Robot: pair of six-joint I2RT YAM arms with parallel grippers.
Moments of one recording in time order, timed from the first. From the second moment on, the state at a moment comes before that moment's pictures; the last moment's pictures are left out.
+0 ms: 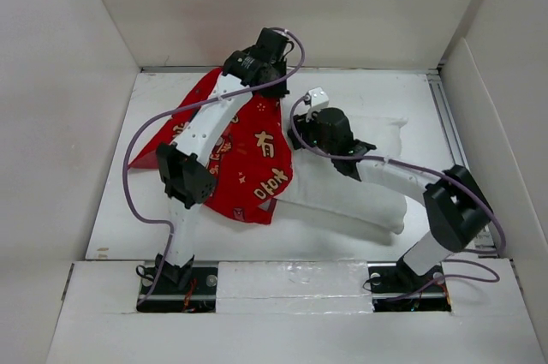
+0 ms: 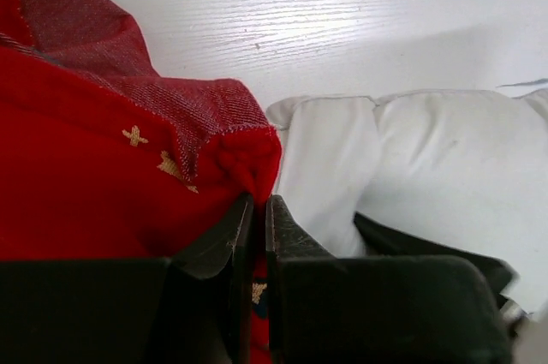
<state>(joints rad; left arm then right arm) -0.58 2.10 2.34 -1.06 -0.09 -0.44 0.66 1.58 1.01 0.22 0.11 0.16</state>
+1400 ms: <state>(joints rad) -0.75 1.95 2.40 -1.05 -0.05 -0.49 0.83 1.19 0.51 0.70 0.07 0.35</state>
